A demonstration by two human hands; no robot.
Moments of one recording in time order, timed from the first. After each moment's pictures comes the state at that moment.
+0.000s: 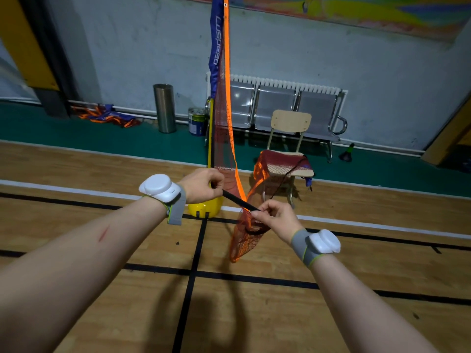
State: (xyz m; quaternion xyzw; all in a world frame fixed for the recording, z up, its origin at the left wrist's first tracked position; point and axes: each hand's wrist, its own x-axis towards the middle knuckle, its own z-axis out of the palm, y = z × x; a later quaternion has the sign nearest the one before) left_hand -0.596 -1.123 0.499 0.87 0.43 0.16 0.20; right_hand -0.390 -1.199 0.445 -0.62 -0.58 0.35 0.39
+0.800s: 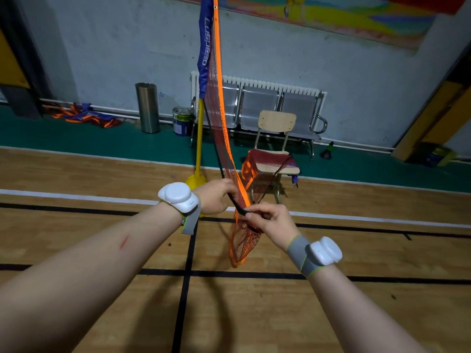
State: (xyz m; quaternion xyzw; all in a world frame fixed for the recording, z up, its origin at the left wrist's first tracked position) left_hand -0.611 -1.142 0.494 0.92 0.35 0.08 0.18; right_hand -0.454 -1.240 0.467 -0.59 -0.59 0.33 0.44
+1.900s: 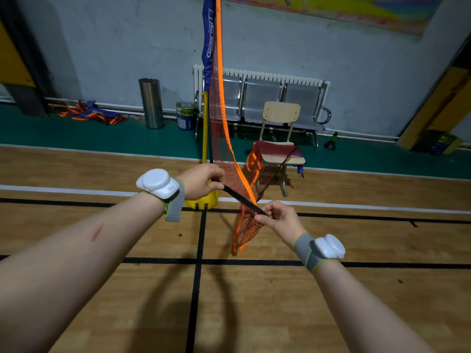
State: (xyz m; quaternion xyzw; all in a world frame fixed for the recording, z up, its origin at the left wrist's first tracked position) left_hand -0.684 -1.161 0.497 0.91 0.36 0.13 0.18; right_hand -0.477 -1.266 0.428 -0.63 -0.53 0.37 0.43
